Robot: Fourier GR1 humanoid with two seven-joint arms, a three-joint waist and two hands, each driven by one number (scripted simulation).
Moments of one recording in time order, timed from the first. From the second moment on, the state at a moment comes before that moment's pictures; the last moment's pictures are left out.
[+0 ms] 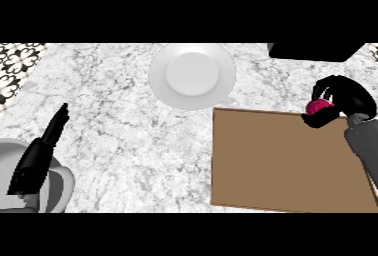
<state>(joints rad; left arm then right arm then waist) 0.01 0.35 0.02 -1.52 -0.14 0.04 -0.12 -0.58 -0.57 0.19 -0.93 0.57 0.01 0.25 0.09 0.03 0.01</state>
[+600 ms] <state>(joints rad) 0.04 0.34 0.04 -1.51 -0.14 0.05 -0.11 -0.84 -0.53 0.11 -0.75 0.61 -0.24 -0.08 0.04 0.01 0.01</state>
